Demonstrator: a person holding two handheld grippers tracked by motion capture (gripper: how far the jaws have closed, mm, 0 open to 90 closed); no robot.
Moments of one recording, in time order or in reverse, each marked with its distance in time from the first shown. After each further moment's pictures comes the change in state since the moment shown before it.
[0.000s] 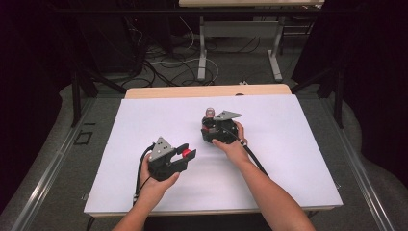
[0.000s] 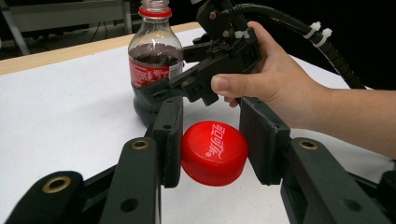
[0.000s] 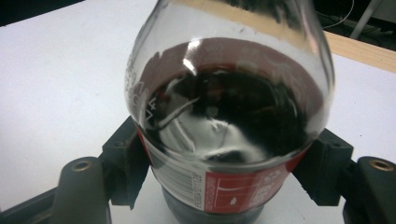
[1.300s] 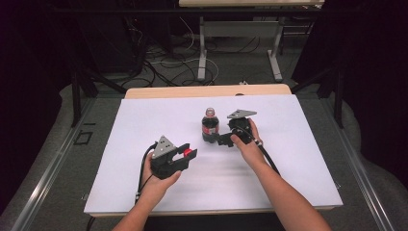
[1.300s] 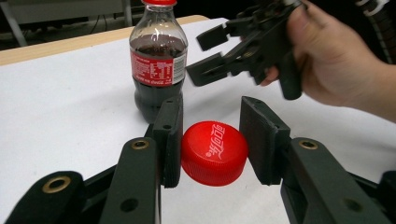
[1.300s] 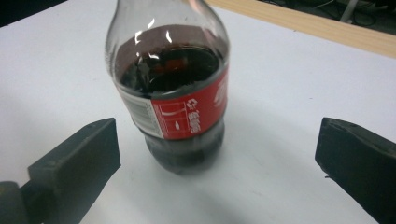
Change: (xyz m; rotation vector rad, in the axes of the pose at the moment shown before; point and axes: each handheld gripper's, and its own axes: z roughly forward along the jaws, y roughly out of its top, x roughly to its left) left arm 0.004 -0.003 0.014 0.027 -0.008 -0.011; right arm -0.021 0.002 -0.051 0.049 -0.015 0.049
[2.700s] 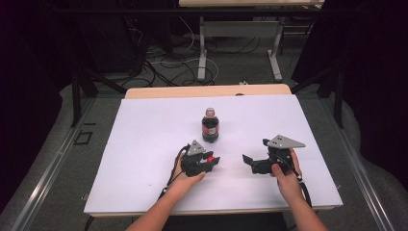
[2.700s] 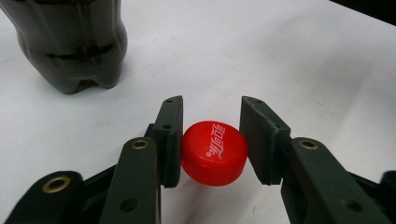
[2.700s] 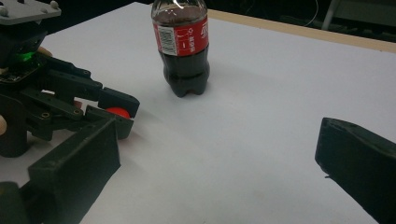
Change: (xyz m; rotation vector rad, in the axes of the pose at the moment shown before) left arm -0.006 -0.038 0.102 0.167 -0.102 0.005; right arm 0.002 -0.068 -0.120 -0.122 -0.015 0.014
